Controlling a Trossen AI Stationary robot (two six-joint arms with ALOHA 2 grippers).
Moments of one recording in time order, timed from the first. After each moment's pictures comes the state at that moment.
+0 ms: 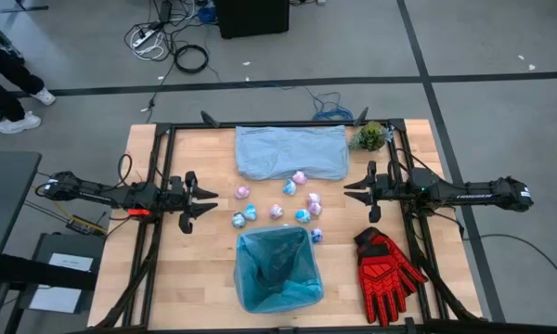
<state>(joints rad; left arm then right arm) -0.19 0.20 0.01 0.22 -0.24 -0.21 -0.08 0.25 0.01 0.32 0.02 0.00</state>
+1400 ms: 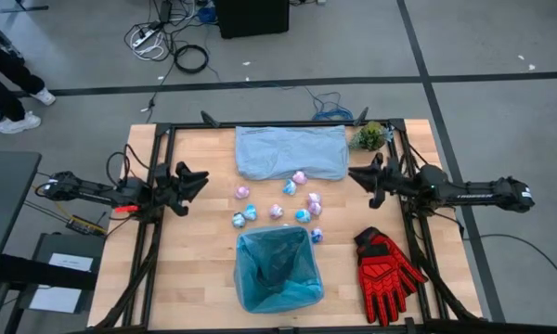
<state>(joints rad) -0.19 0.20 0.01 0.54 -0.48 -0.37 -0.09 0.26 0.04 0.56 0.25 0.37</state>
